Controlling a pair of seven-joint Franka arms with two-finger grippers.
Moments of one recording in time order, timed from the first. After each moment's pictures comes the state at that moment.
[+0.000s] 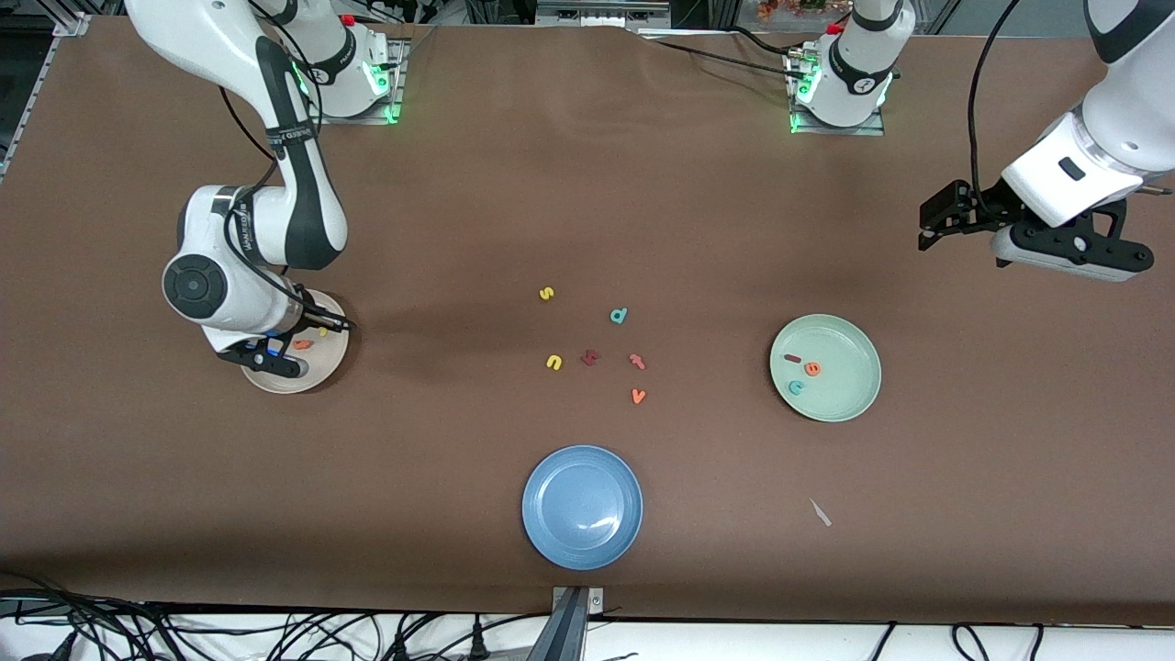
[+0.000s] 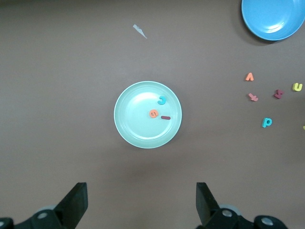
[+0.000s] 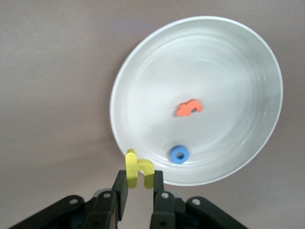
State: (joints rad) left arm -0.02 0.00 -0.10 -1.66 -0.05 1.69 0.07; right arm 0.65 0.44 -0.55 -1.98 0.21 2.13 0.22
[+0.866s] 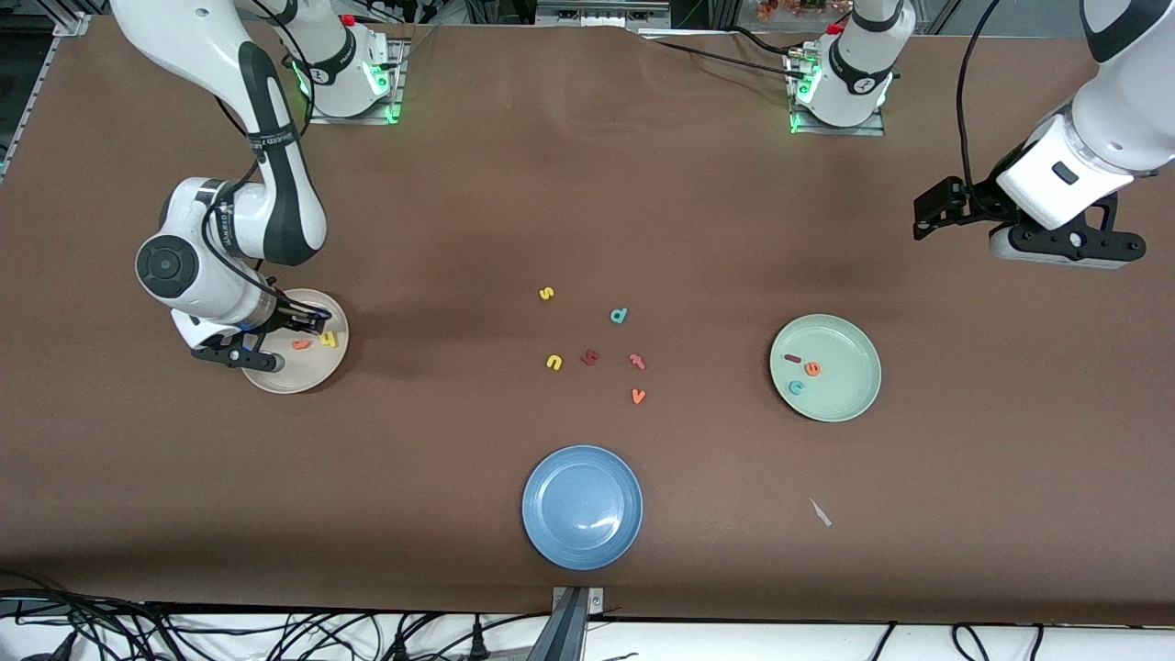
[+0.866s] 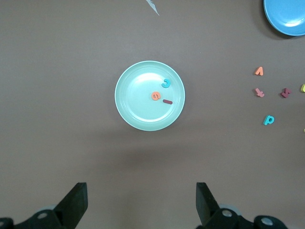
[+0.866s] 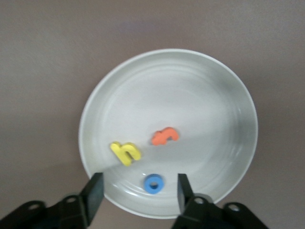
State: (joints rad) left arm 0.00 0.00 -0.12 -1.68 -0.05 1.62 -0.07; right arm 0.65 0.43 -0.59 -2.04 0.22 2.29 0.17
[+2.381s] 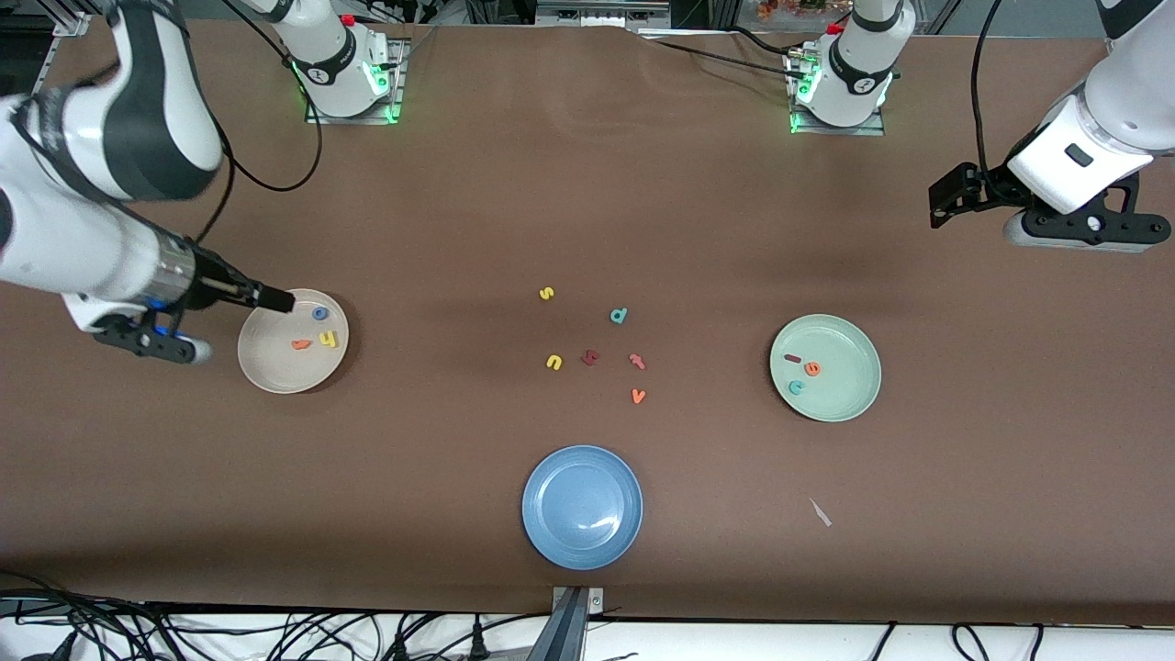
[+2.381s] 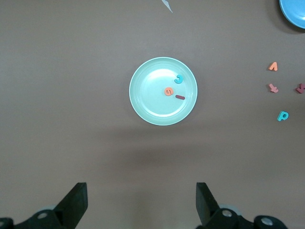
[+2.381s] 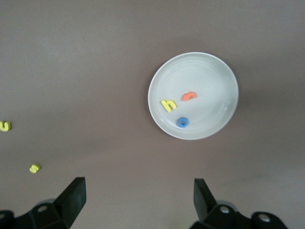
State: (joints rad) left arm 0.00 -0.01 -0.13 -1.64 0.01 1.56 -0.07; right arm 0.18 0.22 -0.09 -1.61 0.09 1.65 0.31
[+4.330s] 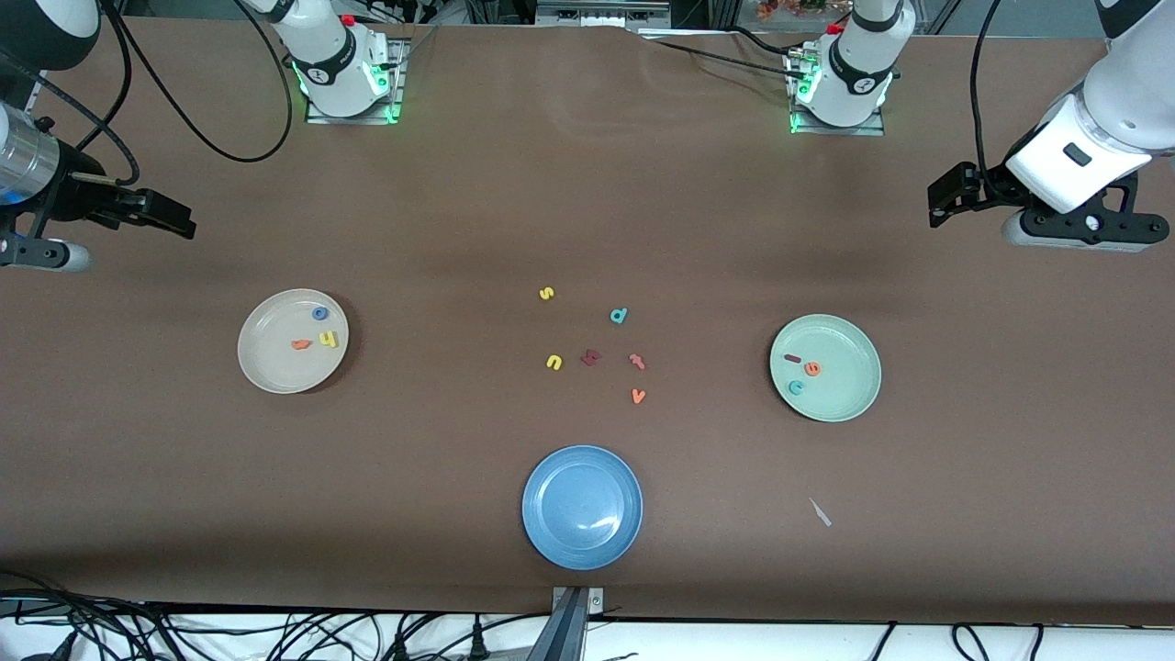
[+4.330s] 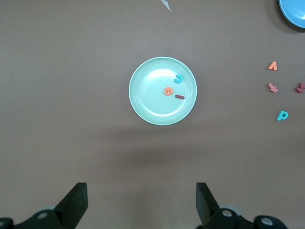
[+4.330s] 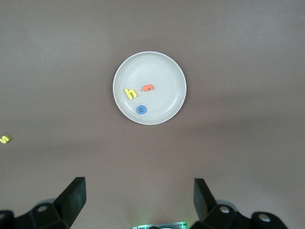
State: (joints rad) left arm 0.00 -0.01 -0.13 -1.64 0.01 1.56 -0.07; right arm 0.08 0.04 -0.07 -1.65 -0.01 1.56 0.13
